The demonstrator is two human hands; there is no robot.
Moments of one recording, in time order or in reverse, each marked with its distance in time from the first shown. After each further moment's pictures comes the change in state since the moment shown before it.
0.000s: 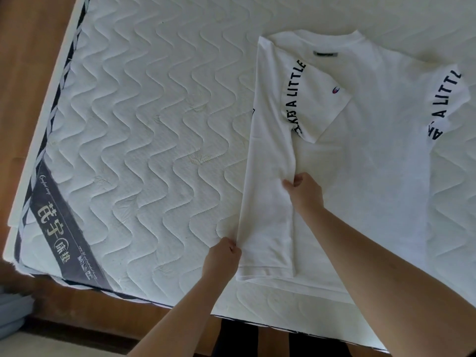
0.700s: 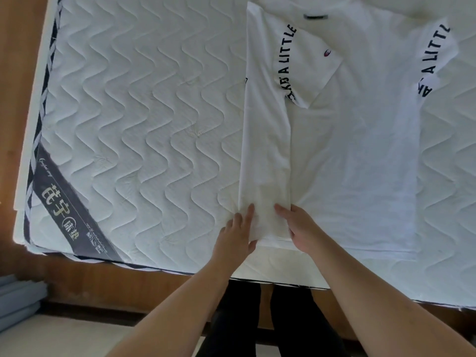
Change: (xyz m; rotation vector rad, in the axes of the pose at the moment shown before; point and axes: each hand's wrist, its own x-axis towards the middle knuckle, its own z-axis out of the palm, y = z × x) left_hand -0.027 -0.032 0.037 0.610 0.049 0.560; right_hand -0.125 0.070 0.027 0.852 -0.443 0.441
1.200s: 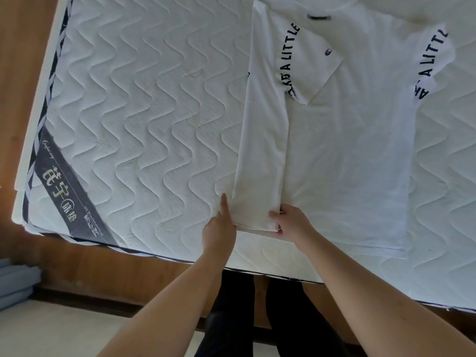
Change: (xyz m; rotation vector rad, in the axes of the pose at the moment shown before) left_hand -0.011 0.005 -0.009 -0.237 0.111 -0.425; right_hand -0.016 0.012 -0.009 -0.497 0.097 -0.070
